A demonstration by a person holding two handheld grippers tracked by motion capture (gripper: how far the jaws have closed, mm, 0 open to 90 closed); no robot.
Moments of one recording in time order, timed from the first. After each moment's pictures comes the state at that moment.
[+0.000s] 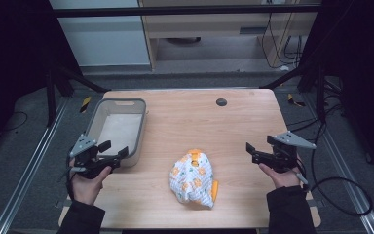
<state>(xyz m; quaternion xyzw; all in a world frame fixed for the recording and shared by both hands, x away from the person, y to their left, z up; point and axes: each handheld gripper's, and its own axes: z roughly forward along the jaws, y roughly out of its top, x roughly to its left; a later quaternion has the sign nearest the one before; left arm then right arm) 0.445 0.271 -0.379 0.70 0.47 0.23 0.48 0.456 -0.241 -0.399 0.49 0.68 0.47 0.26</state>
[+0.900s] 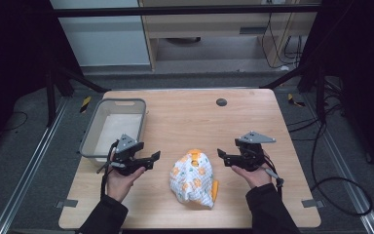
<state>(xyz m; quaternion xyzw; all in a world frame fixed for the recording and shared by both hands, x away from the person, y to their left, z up) 0.468 0.197 -0.414 0.76 0.42 0.19 0.46 0.477 -0.174 -0.423 0.44 0.75 0.46 0.20</state>
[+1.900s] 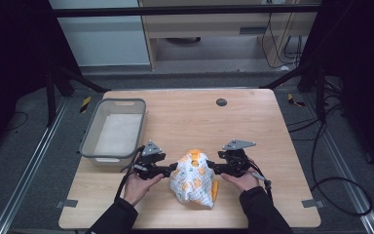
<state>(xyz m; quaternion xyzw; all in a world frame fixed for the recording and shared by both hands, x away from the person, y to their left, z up) 0.480 0.152 -0.455 0.82 0.38 0.12 0.42 0.484 -0.145 -0.461 0.41 0.80 0.43 0.13</state>
